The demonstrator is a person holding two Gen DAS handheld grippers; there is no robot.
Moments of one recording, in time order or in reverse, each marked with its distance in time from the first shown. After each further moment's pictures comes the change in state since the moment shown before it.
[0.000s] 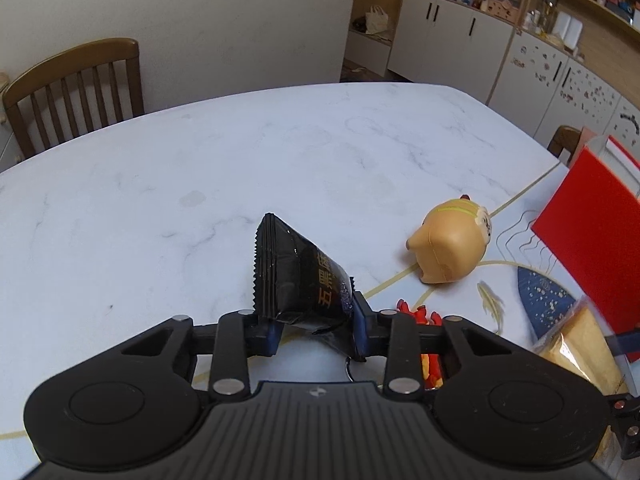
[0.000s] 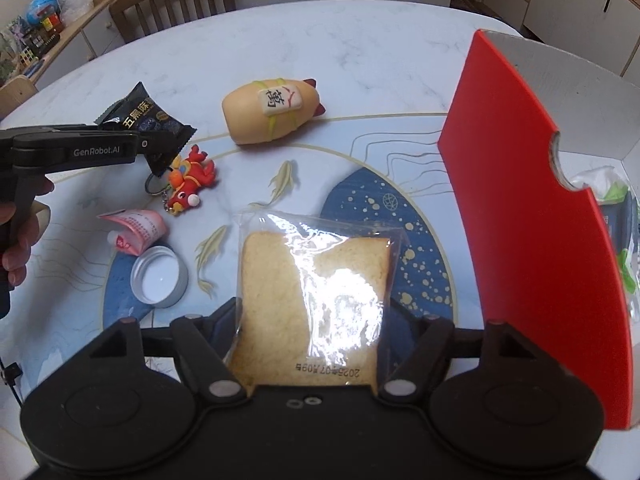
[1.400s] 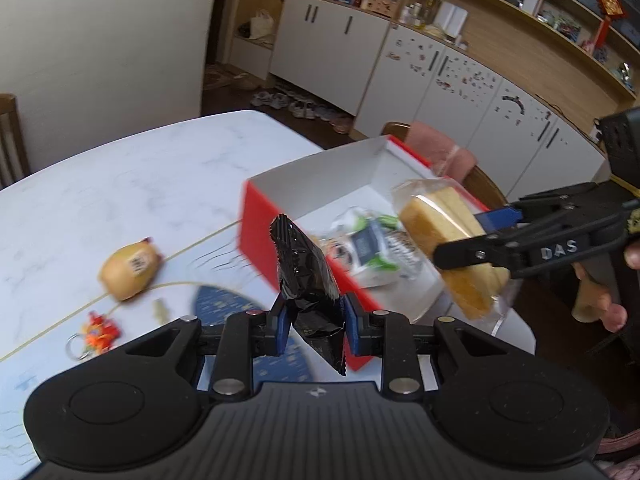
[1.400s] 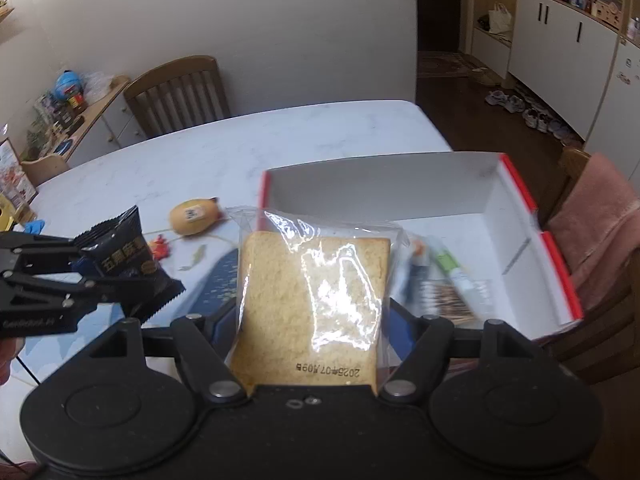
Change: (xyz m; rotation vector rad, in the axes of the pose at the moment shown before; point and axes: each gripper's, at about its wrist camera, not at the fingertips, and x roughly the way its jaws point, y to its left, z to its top) left arm -0.121 -0.237 0.021 0.128 0.015 -0.280; right arm -0.152 -0.171 -0.002 0.012 -0.190 0.065
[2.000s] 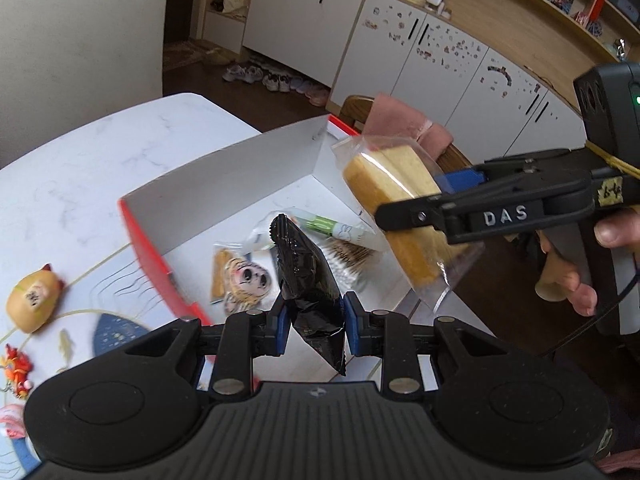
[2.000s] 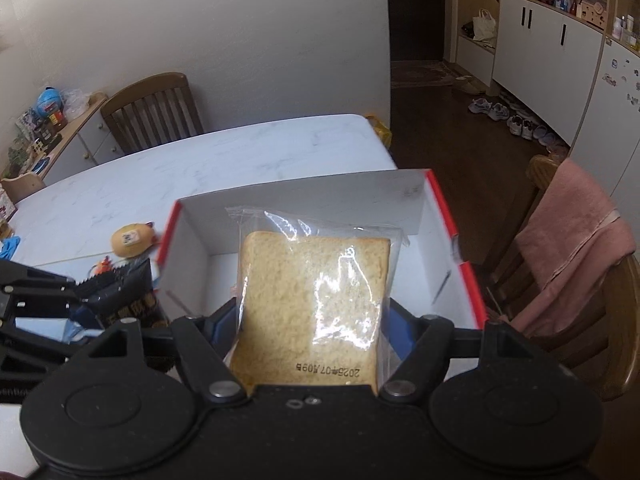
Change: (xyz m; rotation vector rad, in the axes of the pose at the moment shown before) left arm 0.083 -0.078 0.040 0.016 0.102 -0.035; right arm 0.010 -0.084 0.020 0.003 -0.037 -0.027
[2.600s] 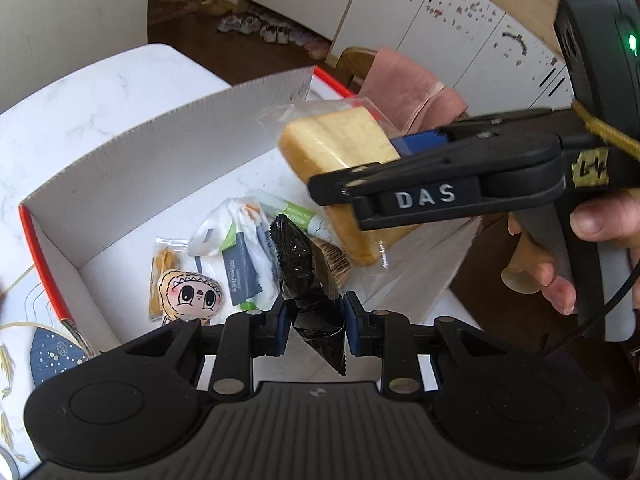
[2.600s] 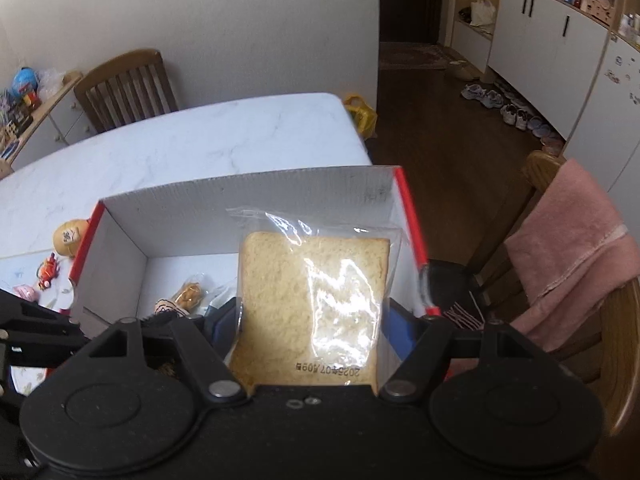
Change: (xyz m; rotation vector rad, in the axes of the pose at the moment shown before) left arm 0.088 -0.022 0.032 -0.040 0.158 0.000; right arm 0.066 -0.030 0.023 -0.035 0.089 -0.020
